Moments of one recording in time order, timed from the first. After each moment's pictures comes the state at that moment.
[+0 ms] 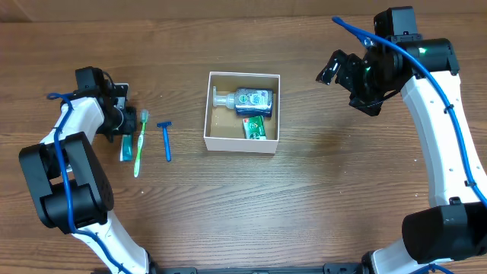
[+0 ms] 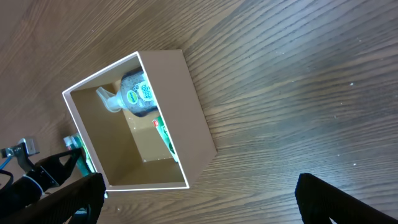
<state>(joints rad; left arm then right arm) 0.27 2.03 1.33 -0.63 0.08 0.23 0.08 1.74 1.78 -1.26 -0.32 0.59</state>
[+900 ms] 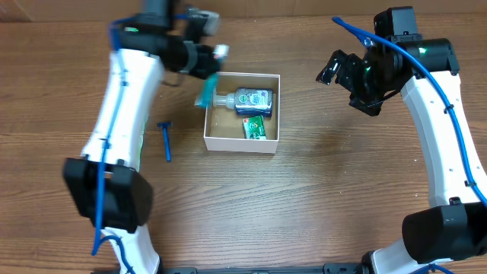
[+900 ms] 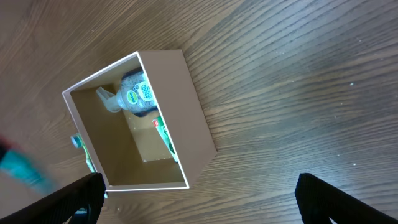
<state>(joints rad) -0.23 1.99 1.98 -1.03 0.45 0.13 0.08 1.74 1.78 -1.26 -0.32 0.59</state>
